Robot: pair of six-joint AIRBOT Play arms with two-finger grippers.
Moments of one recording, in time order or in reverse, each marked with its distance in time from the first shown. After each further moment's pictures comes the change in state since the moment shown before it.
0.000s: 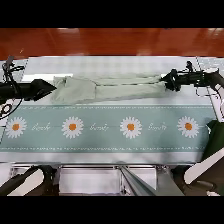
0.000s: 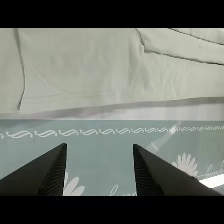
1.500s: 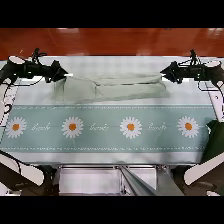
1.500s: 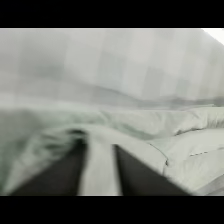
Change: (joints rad) left arm -0.098 -0.755 0.638 -0.047 0.060 -0.158; right arm 0.033 0.100 -0.011 0.004 -0.140 -0.068
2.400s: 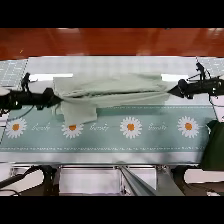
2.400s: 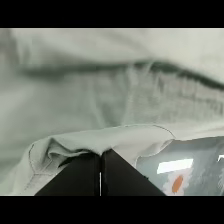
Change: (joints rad) left arm 0.074 0.542 -0.657 0.009 -0.002 0.092; right arm -0.071 0.333 -0.353 -0.163 0.140 -0.064
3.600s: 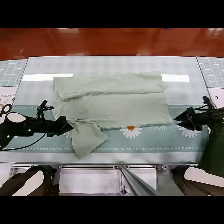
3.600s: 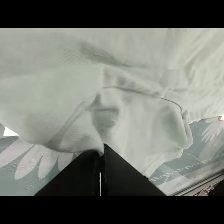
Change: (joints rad) left arm -0.092 0.270 -0.483 0.029 -0.005 -0.031; right arm -0.250 0.179 -0.450 -0.168 0.116 0.017
